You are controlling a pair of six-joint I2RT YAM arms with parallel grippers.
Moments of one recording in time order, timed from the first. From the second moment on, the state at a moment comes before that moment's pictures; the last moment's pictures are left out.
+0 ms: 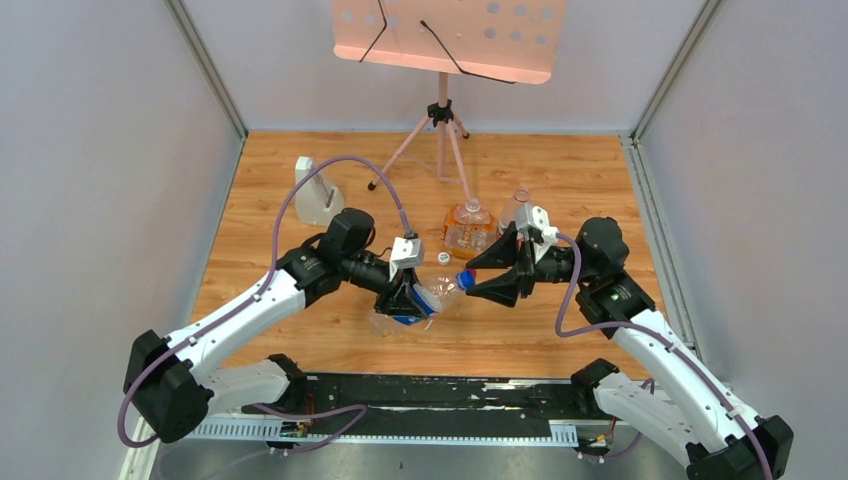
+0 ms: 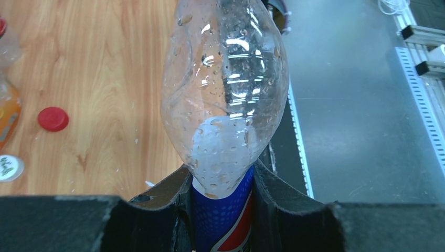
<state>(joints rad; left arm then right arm) -0.70 1.13 0.86 -0.40 1.02 0.28 0.51 0.82 0.73 0.09 -1.07 0.07</state>
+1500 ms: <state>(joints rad) -0.87 0.96 0.74 -0.21 0.22 0.40 0.51 1.03 0.83 -0.06 -0.68 0.86</state>
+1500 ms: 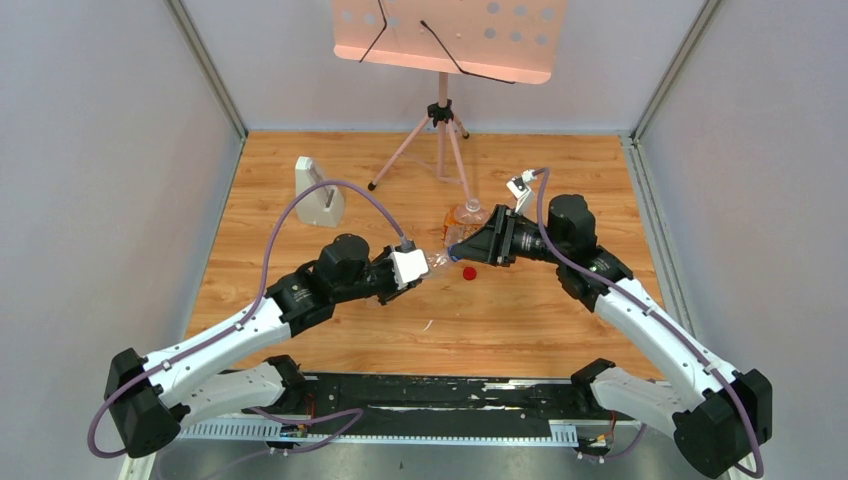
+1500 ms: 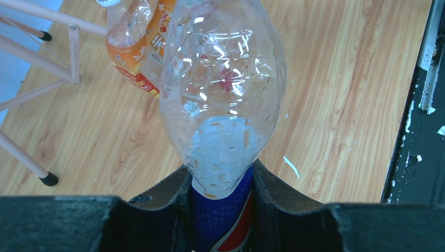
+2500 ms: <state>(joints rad) -0.74 1.03 0.82 -0.27 0.79 0.32 0.51 0.86 0.79 0.02 -0.93 0.32</state>
